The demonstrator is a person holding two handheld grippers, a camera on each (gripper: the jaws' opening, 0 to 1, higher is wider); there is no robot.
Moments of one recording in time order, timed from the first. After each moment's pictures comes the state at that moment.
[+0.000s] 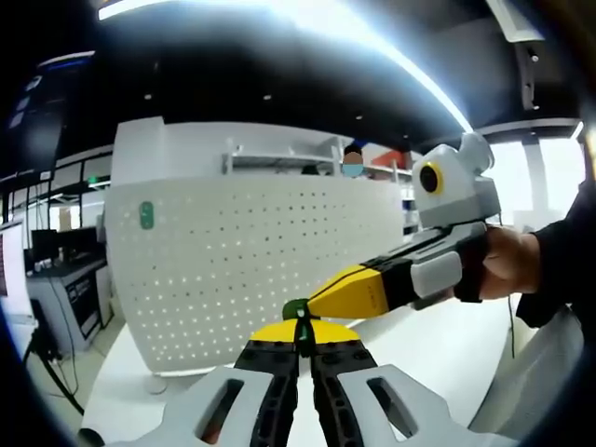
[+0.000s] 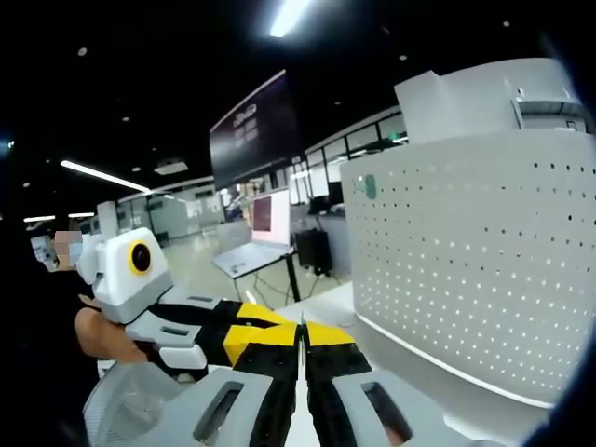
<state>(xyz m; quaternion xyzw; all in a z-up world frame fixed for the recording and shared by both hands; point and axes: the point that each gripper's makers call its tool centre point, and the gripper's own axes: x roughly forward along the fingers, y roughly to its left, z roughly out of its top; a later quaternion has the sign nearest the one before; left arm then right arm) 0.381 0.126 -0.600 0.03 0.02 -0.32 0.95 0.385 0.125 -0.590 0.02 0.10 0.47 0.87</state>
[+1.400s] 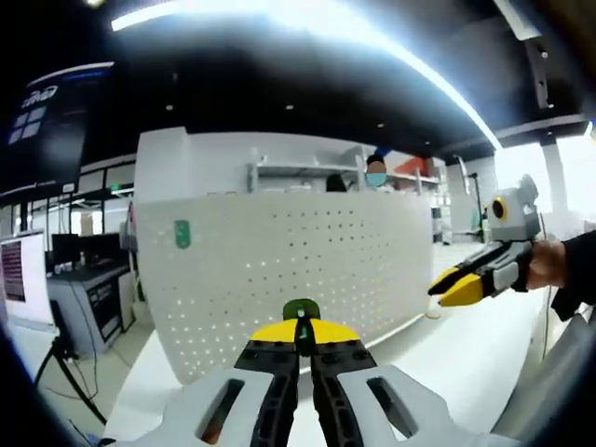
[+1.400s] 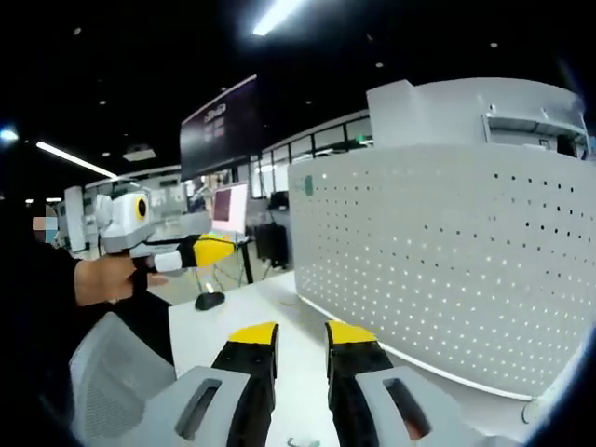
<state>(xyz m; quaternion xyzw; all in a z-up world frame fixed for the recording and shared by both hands) 0.412 0.165 -0.567 0.03 -0.01 -0.26 0.97 0.375 0.010 -0.598 -0.03 0.11 0.38 0.92</state>
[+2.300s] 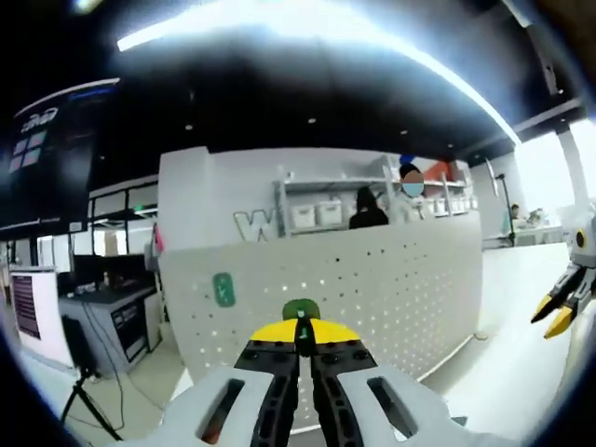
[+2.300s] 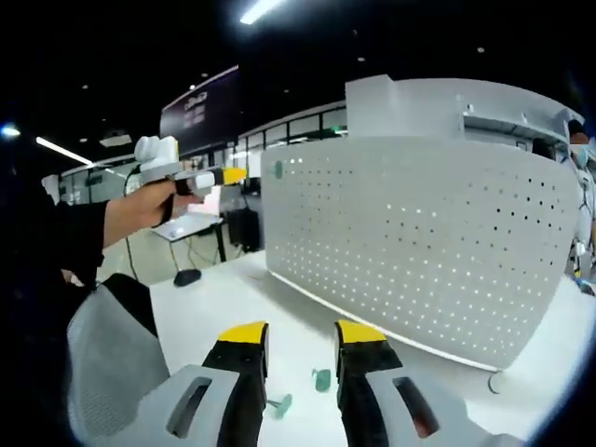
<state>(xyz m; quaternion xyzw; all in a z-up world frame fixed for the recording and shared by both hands) 0.502 0.187 -0.505 0.04 -0.05 -0.20 0.98 0.347 -0.055 -0.613 -0.04 0.13 0.32 0.94</state>
